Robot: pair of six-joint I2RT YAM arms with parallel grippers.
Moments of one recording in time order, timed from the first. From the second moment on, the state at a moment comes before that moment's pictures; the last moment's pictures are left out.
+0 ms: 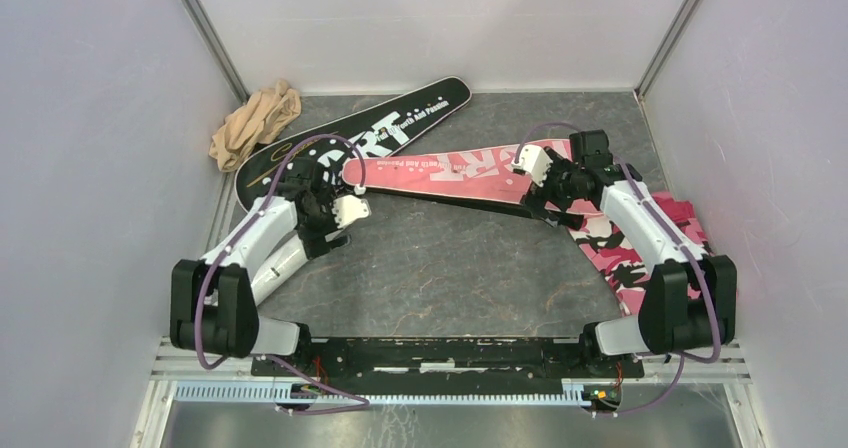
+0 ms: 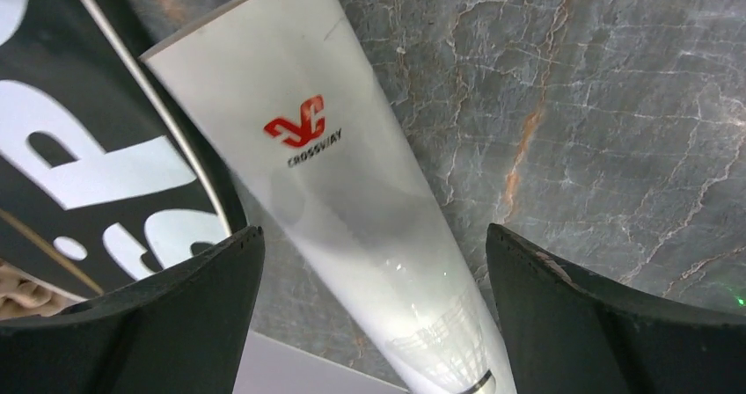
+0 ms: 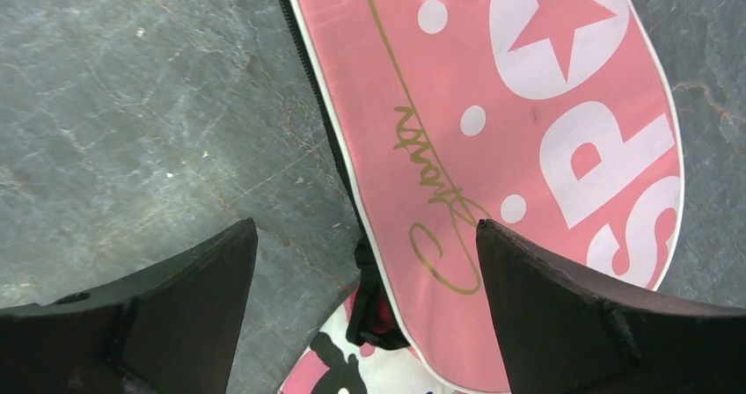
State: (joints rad) left arm -0.14 1.34 0.90 -0.81 0.06 1.07; right arm 0.13 1.43 1.03 -0.60 -0.38 -0.94
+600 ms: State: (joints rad) left arm -0.44 1.54 0.96 -0.68 0.19 0.90; right arm 0.13 1.25 1.02 -0.66 -0.48 -0.76
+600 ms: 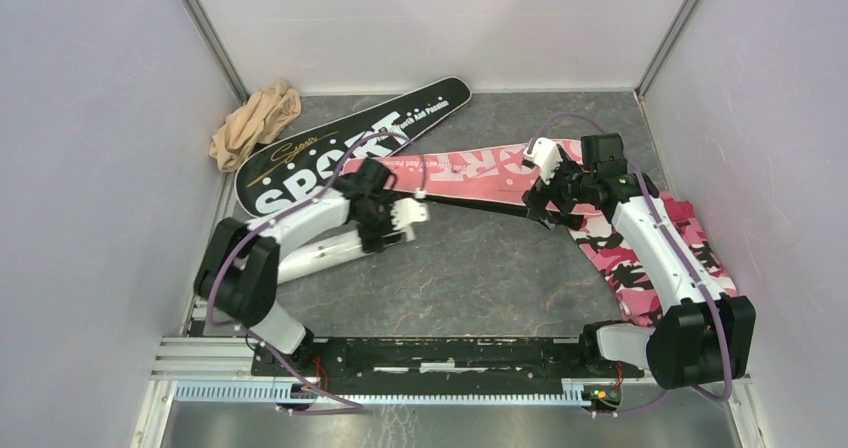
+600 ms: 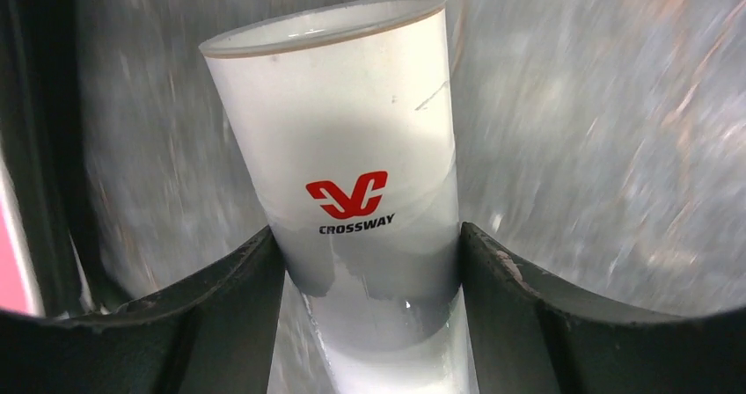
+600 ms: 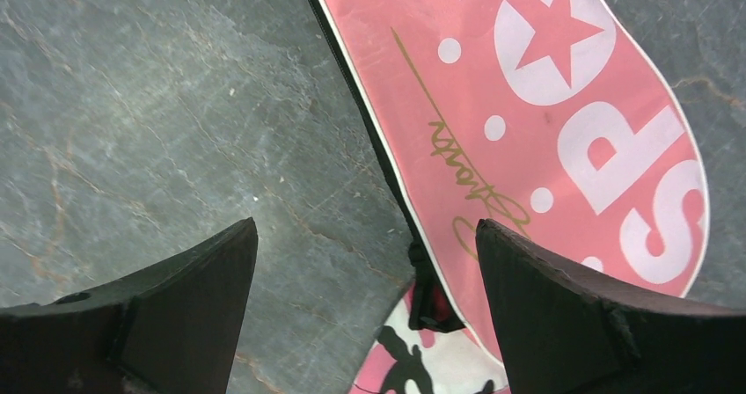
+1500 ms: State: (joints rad) left arm -0.78 1.78 1.35 -0.52 0.16 0.70; right arm 0.13 1.14 0.89 -0.47 -0.41 -0.61
